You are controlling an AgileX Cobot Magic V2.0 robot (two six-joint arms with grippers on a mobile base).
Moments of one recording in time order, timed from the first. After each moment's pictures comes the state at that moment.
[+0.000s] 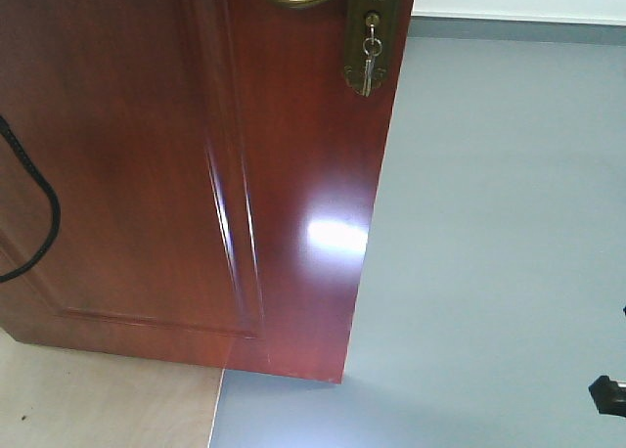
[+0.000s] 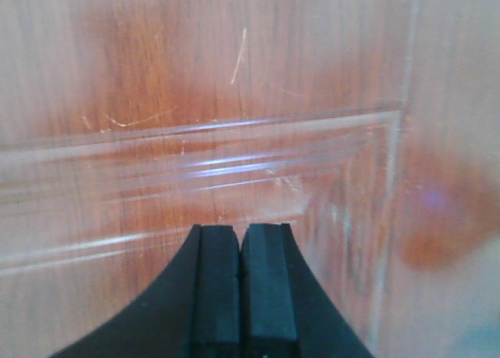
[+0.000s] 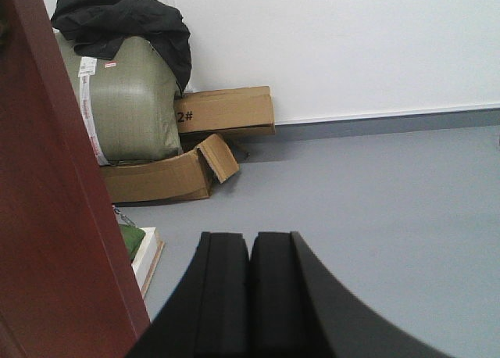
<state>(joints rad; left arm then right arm) -0.19 1.32 -1.24 -1.72 0.23 1.79 -0.03 -0.02 0.03 0.12 0.23 -0.02</state>
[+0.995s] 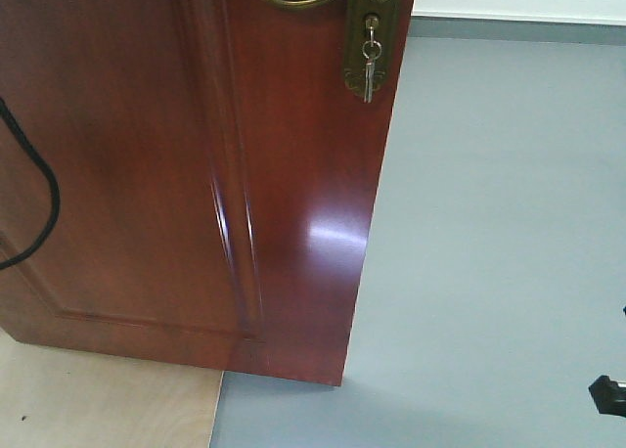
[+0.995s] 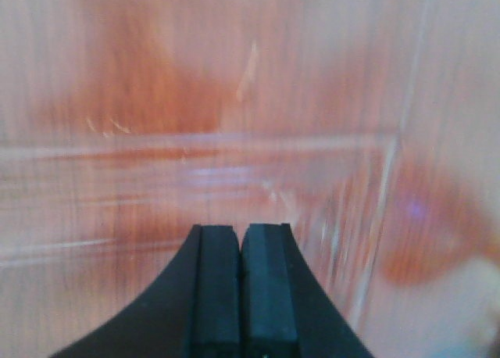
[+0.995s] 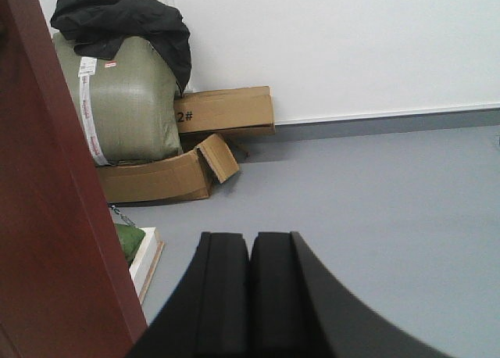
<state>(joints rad) -0.19 1.32 -1.34 -0.98 0.25 0.93 -0.03 -0.02 0.03 0.12 0.23 -0.02</state>
